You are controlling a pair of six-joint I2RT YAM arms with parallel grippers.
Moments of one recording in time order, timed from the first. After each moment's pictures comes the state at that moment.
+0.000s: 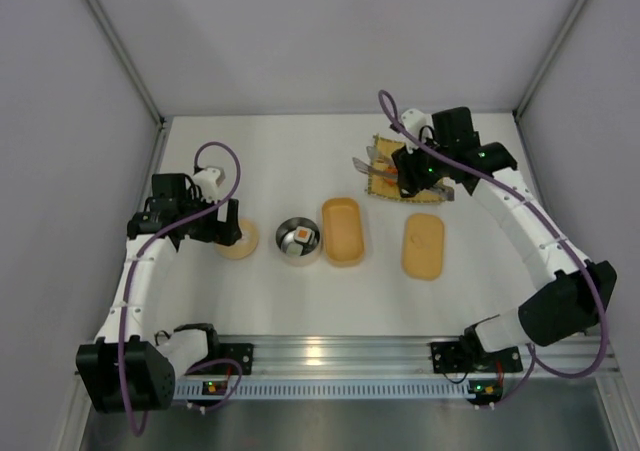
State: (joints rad) left arm 0.05 1.08 0.94 -0.78 0.33 0.21; right arm 0.39 1.43 1.45 -0.80 -0.25 -0.30
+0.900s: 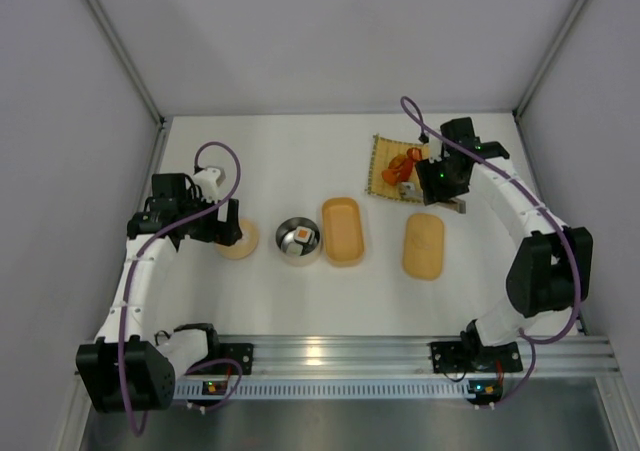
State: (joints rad) left arm 0.06 1.08 0.94 -0.78 0.35 0.21; right arm 0.19 1.58 1.35 -0.87 -0.05 -0.13
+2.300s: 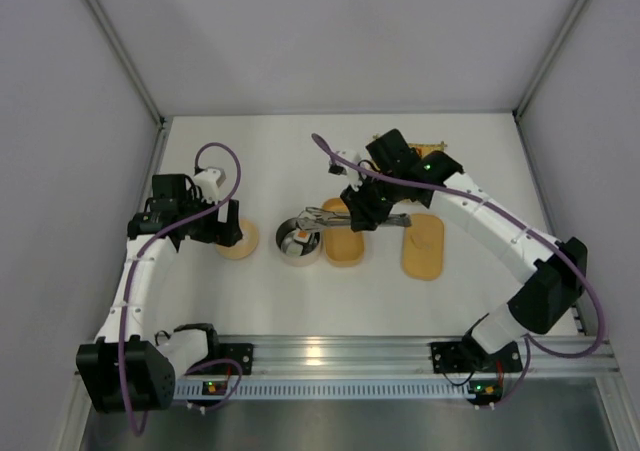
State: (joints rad) left arm 0.06 1.08 0.94 -0.78 0.35 0.21; right arm 0.68 1.51 1.49 -0.94 -0.37 -0.26
